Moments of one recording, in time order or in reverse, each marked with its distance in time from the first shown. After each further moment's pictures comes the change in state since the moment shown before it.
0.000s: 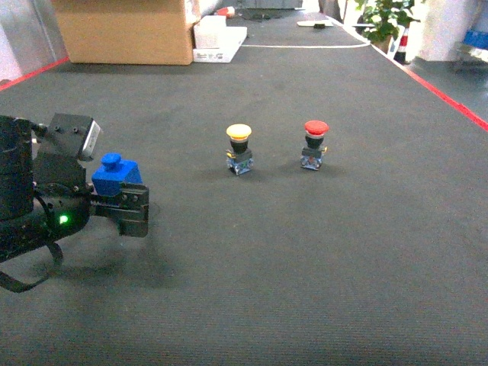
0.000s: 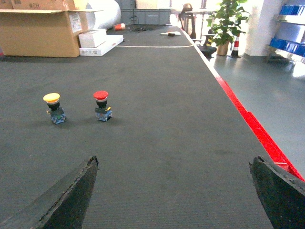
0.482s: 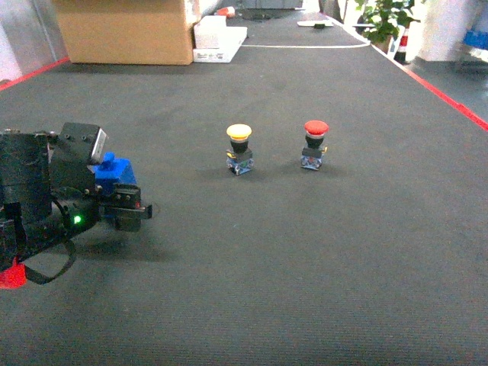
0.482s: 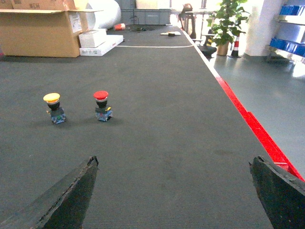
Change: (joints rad) left arm 0.027 0.142 0.103 0.088 0.019 0.008; right arm 0.000 0.000 0.000 0.000 0.000 0.000
